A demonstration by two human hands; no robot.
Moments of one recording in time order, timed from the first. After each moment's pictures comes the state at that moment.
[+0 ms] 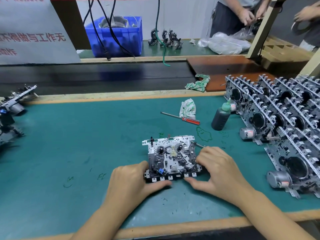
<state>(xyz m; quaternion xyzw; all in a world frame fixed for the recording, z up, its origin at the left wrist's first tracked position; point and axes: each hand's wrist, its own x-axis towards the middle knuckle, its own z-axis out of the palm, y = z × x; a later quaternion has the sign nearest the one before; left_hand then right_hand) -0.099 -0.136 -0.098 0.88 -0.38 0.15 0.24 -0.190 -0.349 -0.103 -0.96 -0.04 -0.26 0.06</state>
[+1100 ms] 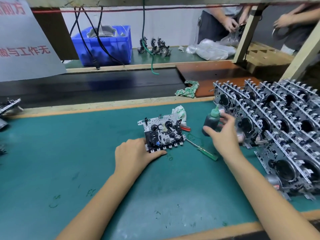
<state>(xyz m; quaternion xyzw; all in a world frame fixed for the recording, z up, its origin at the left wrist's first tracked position) -0.033 -0.199 -0.092 0.95 -0.28 0.07 0.13 -0.132 -0.416 -0.084 -0.76 0.36 -0.29 0.46</state>
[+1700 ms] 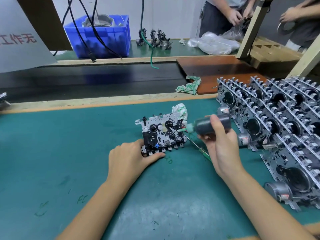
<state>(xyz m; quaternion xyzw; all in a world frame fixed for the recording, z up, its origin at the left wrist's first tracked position) -0.029 -0.193 -0.104 0.94 -0.30 0.09 0.15 -0.131 -0.377 -0.074 -0.49 0.17 -0.35 0.78</state>
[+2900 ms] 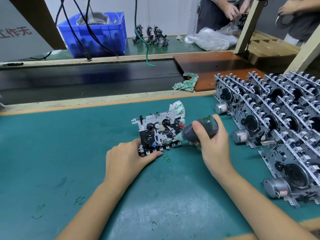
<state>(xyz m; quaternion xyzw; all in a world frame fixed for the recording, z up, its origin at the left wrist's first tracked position) -0.030 -0.194 -0.103 0.94 -0.30 0.08 0.16 -0.130 -0.369 -0.087 -0.69 0.15 -0.41 0.57</state>
